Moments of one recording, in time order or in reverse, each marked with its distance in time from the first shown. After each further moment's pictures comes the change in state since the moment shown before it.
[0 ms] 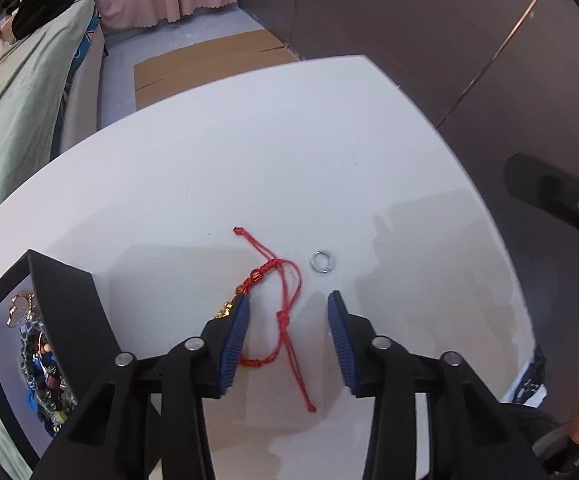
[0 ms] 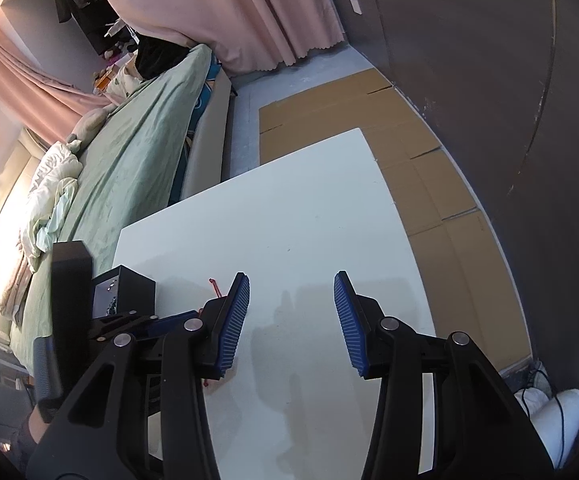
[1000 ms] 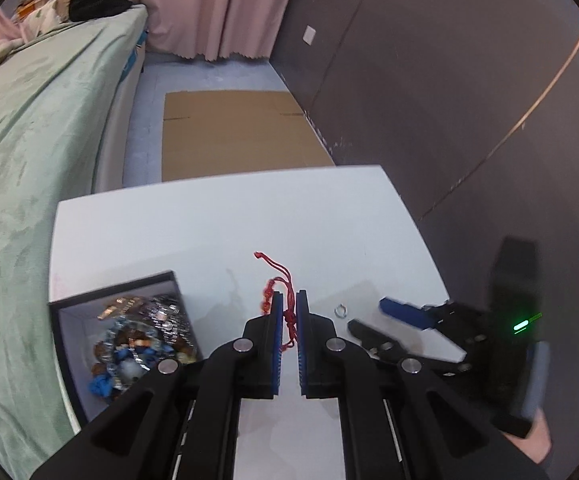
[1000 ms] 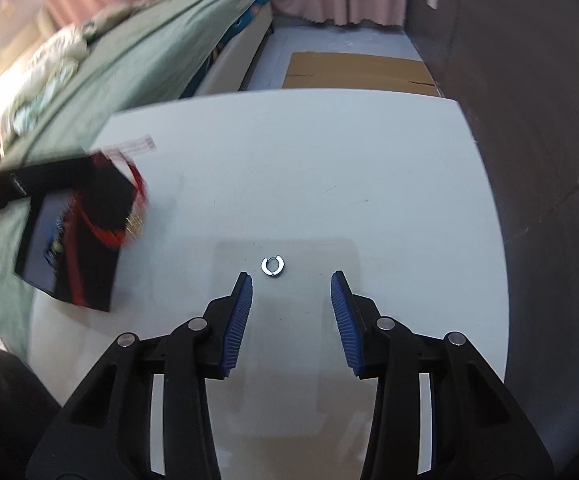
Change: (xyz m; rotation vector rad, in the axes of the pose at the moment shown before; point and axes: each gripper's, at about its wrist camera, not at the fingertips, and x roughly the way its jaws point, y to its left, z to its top) left arm -0.099 0.076 0.000 -0.196 -0.245 -0.107; right arm 0.083 0.072 -0.039 -0.354 0.169 -0.125
